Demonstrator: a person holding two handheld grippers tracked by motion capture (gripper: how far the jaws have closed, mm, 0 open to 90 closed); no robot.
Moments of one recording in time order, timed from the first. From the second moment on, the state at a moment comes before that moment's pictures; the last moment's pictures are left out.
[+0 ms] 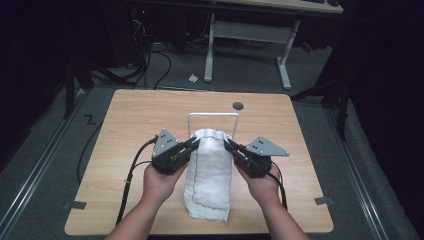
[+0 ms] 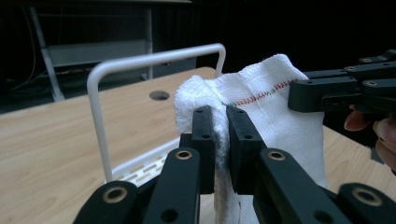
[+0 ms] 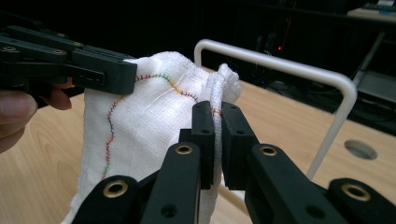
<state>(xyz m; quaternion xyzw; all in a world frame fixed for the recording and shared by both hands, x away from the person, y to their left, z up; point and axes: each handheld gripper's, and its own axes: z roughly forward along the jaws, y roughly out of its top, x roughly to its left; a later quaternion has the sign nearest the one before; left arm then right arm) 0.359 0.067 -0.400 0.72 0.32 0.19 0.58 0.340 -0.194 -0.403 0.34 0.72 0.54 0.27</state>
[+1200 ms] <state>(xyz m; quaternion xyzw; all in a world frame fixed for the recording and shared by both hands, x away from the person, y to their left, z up) 0.391 0.059 -0.328 0.70 0.29 0.24 0.61 0.359 -0.210 -0.325 0.33 0.68 0.57 0.32</state>
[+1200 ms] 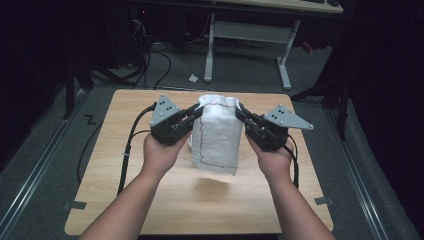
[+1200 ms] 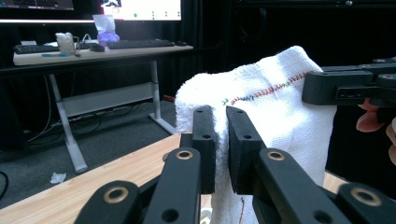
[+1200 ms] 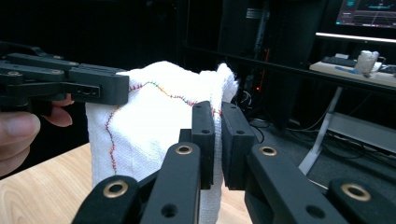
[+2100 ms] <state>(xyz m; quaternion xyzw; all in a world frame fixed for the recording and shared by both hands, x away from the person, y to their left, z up) 0.460 0.056 -0.315 0.70 0.31 0.24 0.60 0.436 -0.206 -0.315 0.37 0.67 0.56 0.33</state>
